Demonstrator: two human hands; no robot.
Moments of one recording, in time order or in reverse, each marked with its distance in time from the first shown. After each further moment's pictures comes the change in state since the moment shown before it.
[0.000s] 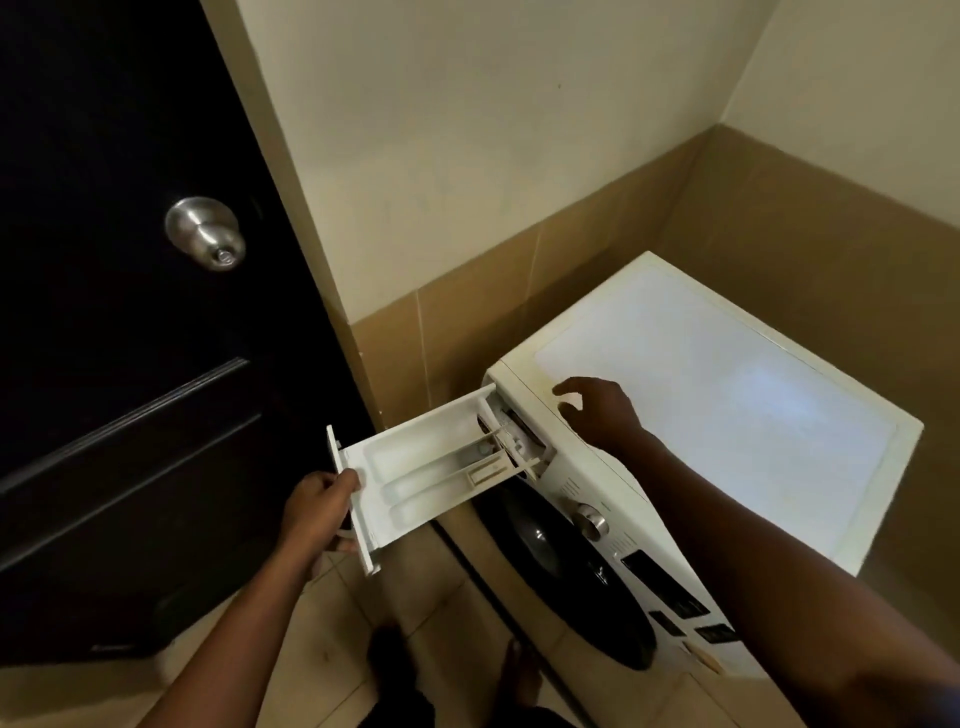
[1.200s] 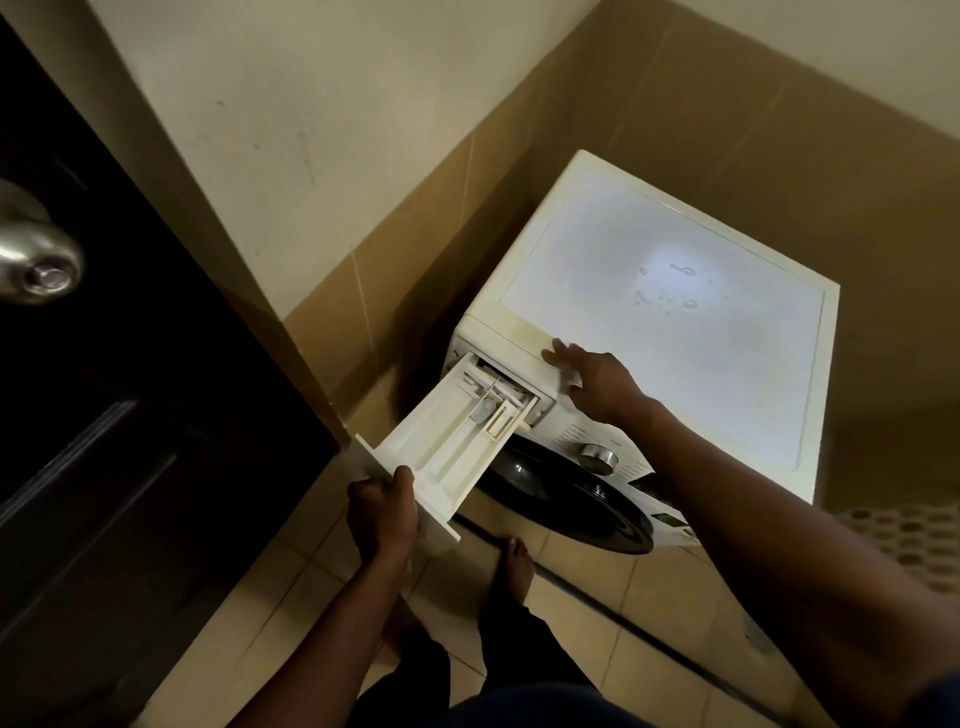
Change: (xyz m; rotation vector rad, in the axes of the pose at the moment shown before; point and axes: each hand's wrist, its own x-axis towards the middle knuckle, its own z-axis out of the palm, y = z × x) left_hand 0.085 -0.043 0.080 0.047 -0.080 -0.048; right_hand 0.005 0.038 0.056 -0.255 -0.164 0.171
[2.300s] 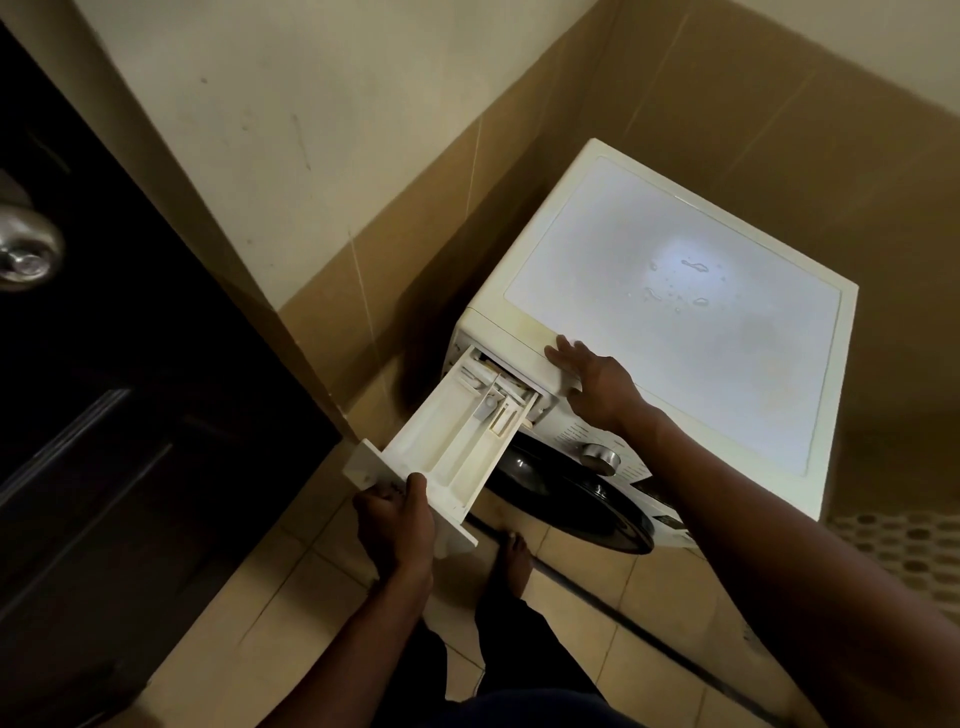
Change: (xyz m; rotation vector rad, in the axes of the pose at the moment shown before) left_hand -0.040 0.011 0.012 -0.044 0.126 0.002; right_hand -0.003 -0.006 0.005 0.012 -0.015 0.000
